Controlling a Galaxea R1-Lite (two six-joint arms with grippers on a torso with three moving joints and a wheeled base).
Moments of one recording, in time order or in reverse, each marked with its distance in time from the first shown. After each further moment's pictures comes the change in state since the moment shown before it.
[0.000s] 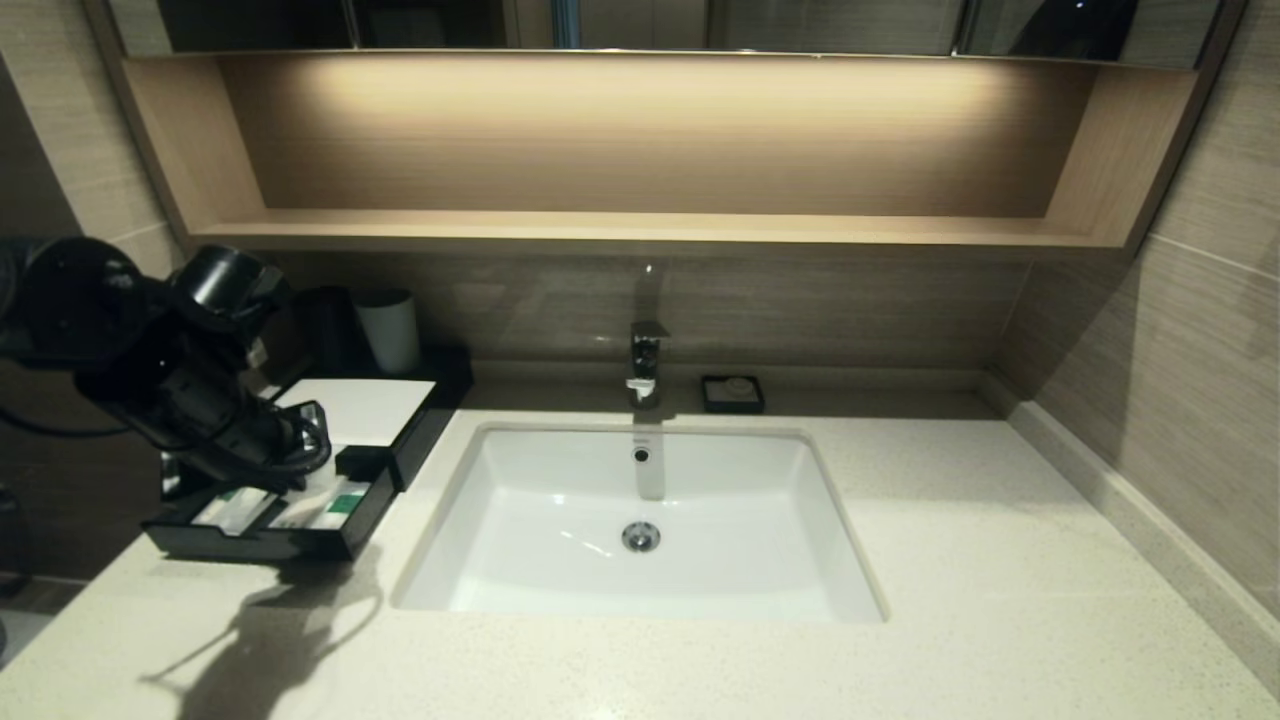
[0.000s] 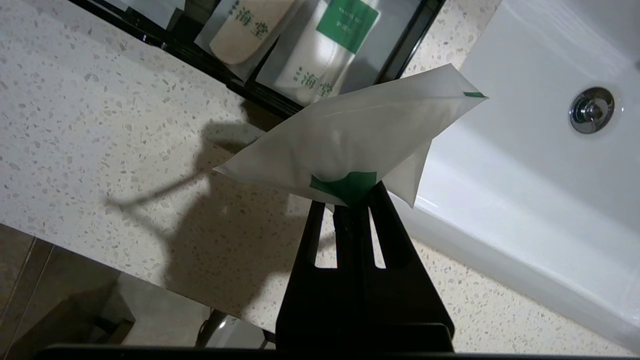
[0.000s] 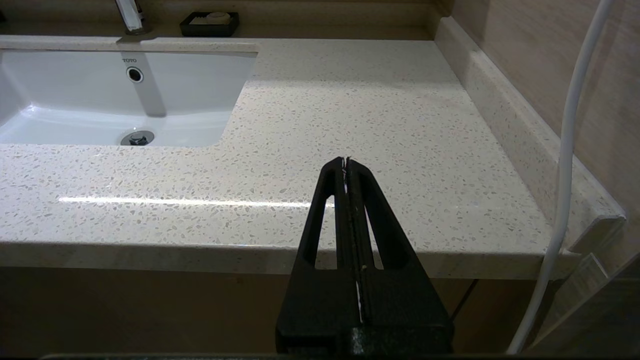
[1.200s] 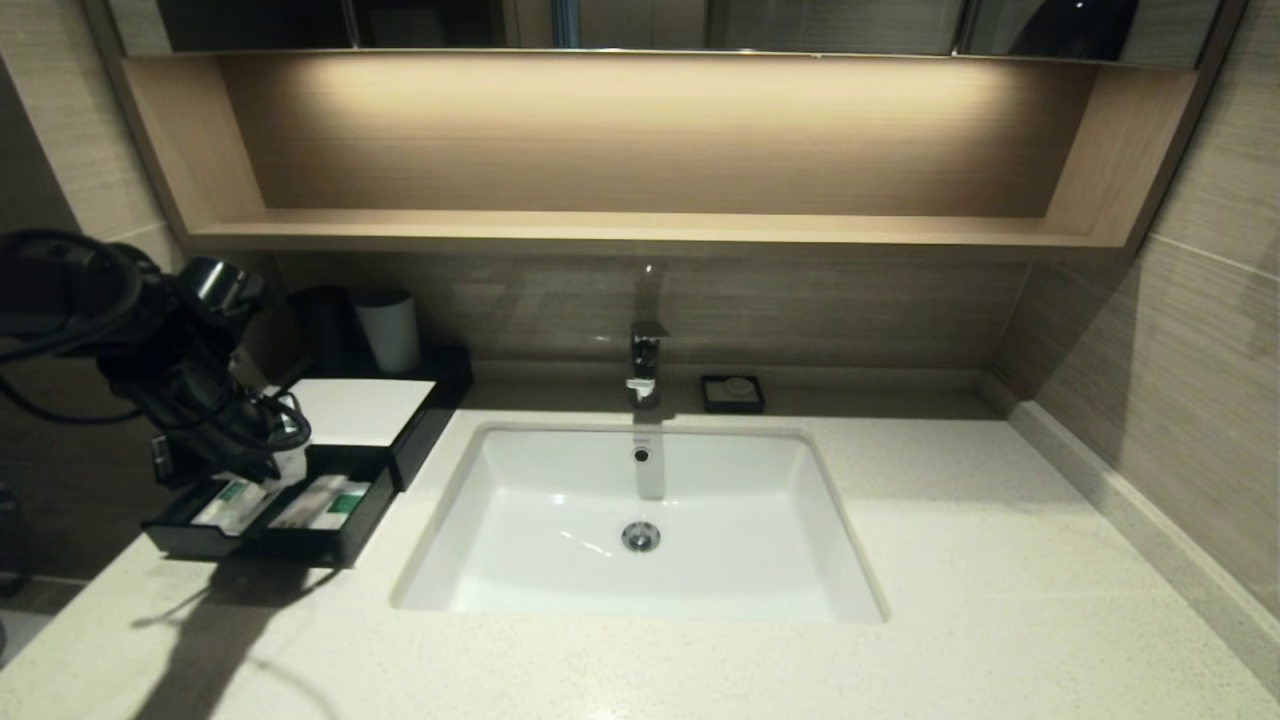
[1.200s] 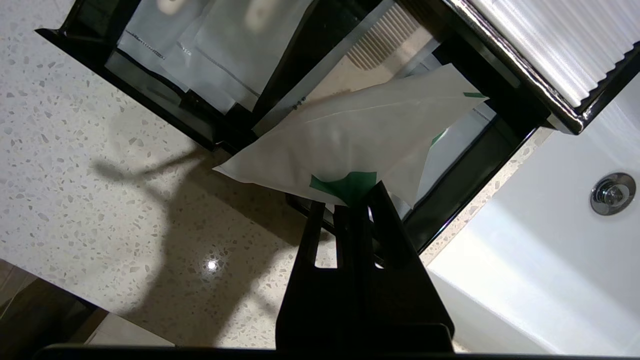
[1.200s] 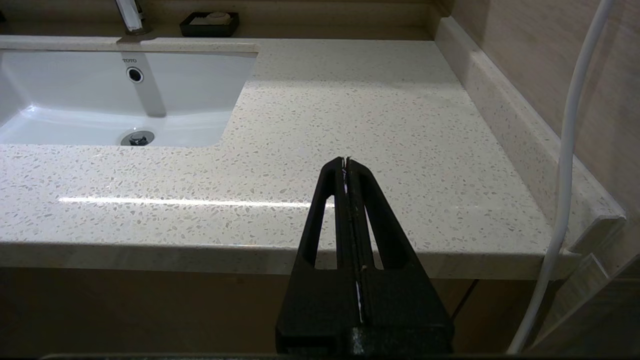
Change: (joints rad) left arm 0.139 0.195 -0.192 0.052 -0.009 0.001; right arm 0.000 0.000 0.000 0.000 0.000 0.000
